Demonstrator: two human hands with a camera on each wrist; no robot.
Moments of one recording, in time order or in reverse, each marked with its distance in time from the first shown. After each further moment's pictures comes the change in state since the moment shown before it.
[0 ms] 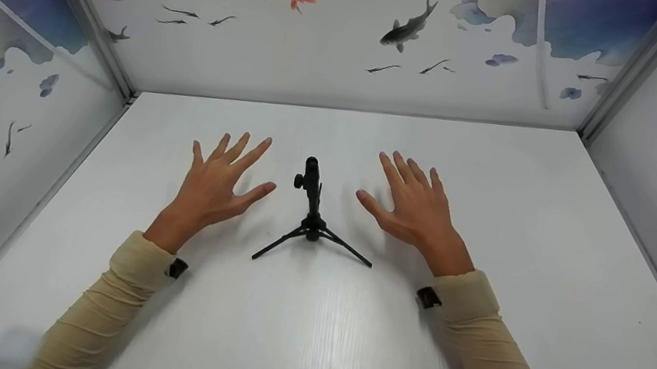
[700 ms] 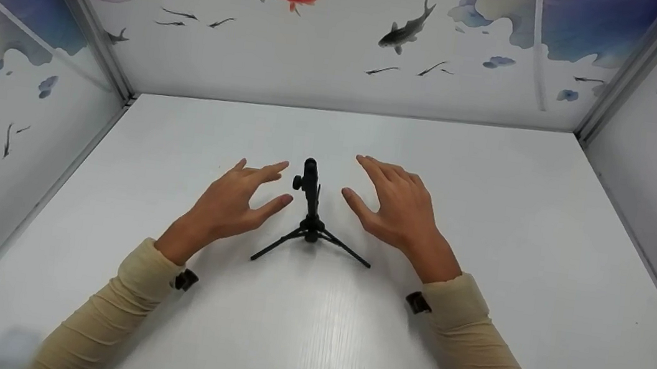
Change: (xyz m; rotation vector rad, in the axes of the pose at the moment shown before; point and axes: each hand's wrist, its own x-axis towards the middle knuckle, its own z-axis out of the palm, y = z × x) left_hand -0.006 0.034 -0.003 -0.281 -0.027 0.130; right_hand -0.003 -0.024 0.001 0.065 0.250 -0.153
